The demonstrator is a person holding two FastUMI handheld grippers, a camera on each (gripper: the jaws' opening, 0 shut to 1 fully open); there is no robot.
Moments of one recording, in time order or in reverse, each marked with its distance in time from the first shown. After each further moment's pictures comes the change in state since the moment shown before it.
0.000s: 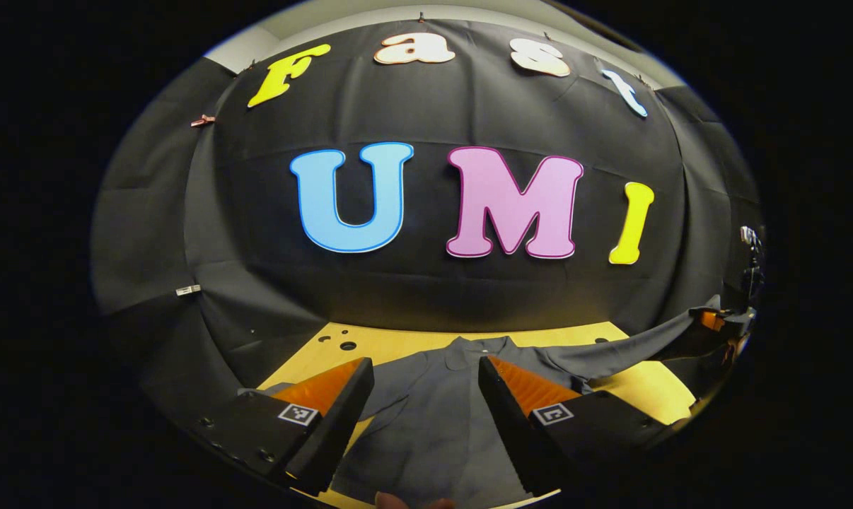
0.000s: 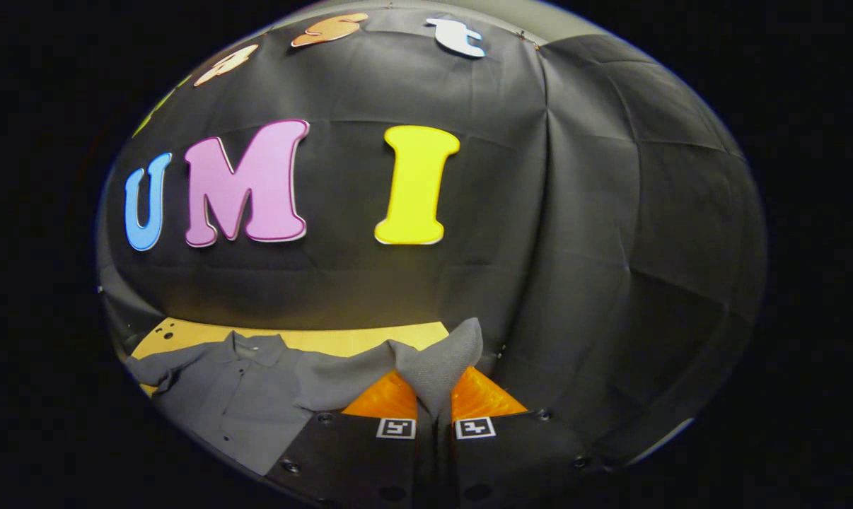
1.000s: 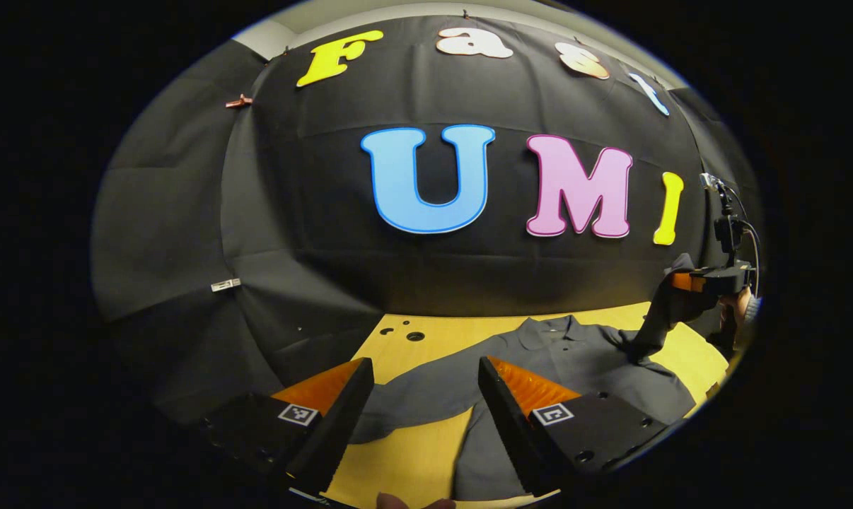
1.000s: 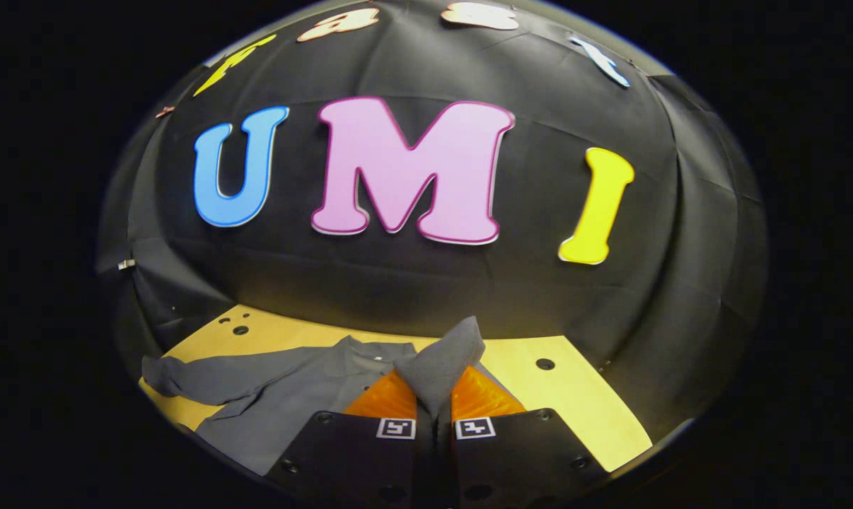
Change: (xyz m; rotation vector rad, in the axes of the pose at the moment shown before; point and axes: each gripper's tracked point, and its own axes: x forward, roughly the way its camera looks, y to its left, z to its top) left arm 0.009 0.195 -0.058 0.008 0.041 0.090; right arm 0.012 0.310 -0.026 -0.137 0.049 0.262
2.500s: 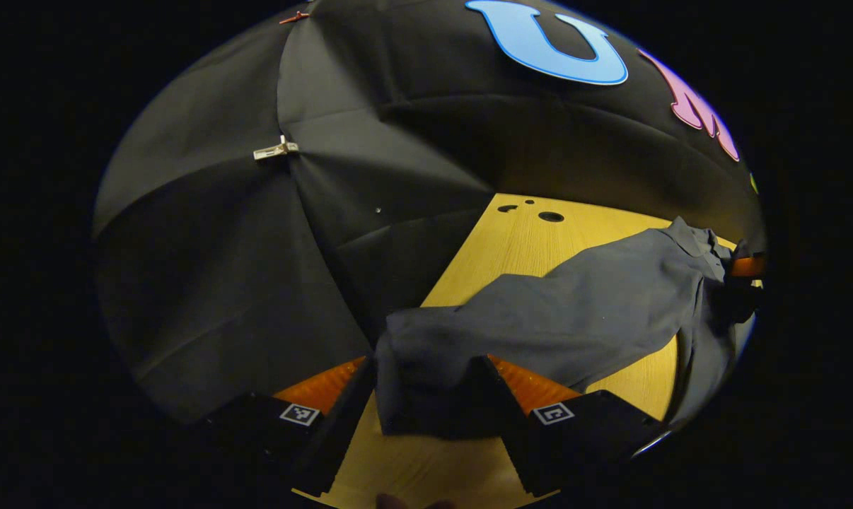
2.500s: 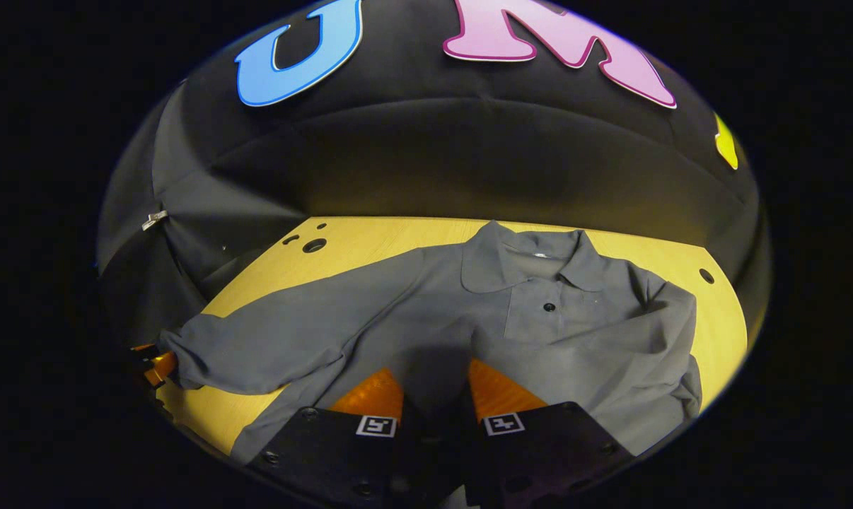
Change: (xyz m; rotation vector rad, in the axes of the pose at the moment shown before) left arm 0.143 0.177 -0.230 -0.055 0.382 0.294; right arm 0.085 0.223 -0.178 0.059 0.371 0.310
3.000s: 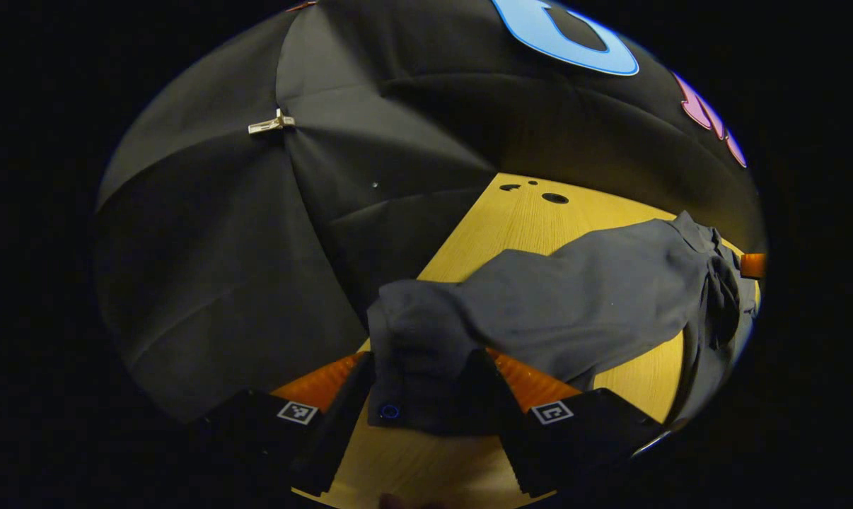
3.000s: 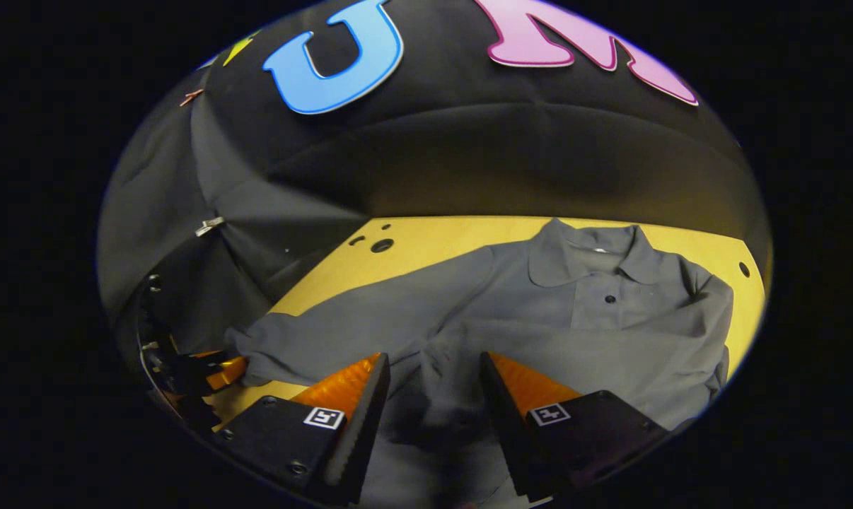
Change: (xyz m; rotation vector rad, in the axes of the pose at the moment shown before) left arm 0.011 -0.004 -0.018 -0.042 0.061 -0.018; right arm -0.042 0.056 0.009 0.011 -0.006 0.224
